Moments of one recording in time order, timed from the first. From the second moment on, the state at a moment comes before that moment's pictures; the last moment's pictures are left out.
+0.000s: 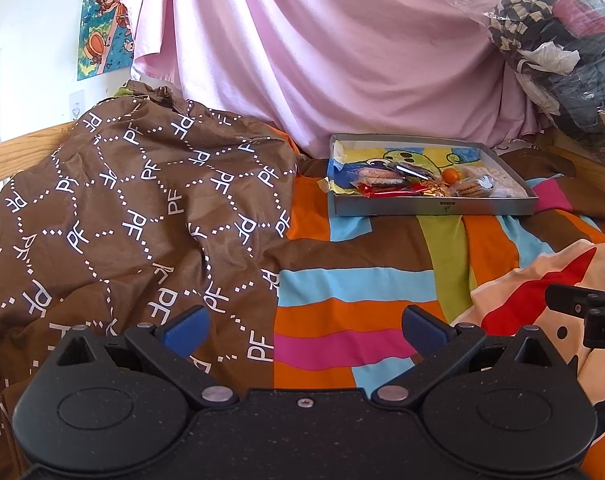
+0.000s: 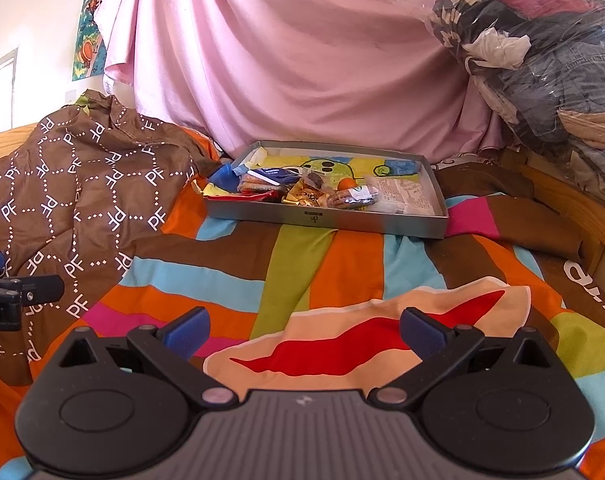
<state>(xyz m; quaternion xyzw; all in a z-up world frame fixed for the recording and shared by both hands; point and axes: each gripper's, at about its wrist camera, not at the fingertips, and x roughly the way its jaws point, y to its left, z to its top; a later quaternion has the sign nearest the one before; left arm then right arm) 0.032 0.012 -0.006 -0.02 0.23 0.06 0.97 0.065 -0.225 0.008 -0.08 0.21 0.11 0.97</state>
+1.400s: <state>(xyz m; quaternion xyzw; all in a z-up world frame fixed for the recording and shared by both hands) 0.042 0.009 -0.004 0.00 0.30 0.06 0.95 0.064 -0.227 0.008 -0.08 0.22 0.11 0.97</state>
